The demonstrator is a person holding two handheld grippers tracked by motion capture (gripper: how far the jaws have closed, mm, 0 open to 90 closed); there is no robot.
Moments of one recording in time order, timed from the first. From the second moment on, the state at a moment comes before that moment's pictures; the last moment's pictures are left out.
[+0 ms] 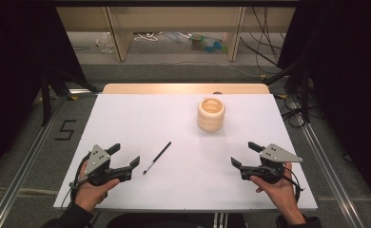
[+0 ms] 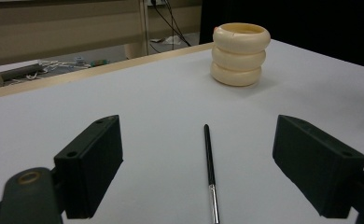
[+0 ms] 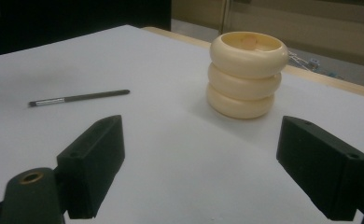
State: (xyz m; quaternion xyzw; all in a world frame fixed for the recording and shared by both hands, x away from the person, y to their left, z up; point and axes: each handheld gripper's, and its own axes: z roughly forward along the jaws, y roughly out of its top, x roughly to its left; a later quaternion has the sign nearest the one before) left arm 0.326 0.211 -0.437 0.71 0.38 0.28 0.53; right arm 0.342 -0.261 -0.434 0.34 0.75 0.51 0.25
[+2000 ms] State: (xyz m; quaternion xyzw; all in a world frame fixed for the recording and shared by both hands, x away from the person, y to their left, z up) left arm 0.411 0.147 -0.450 0.88 0.36 0.14 0.28; right arm 0.343 -0.259 -0.436 0.33 0.76 0.51 0.24
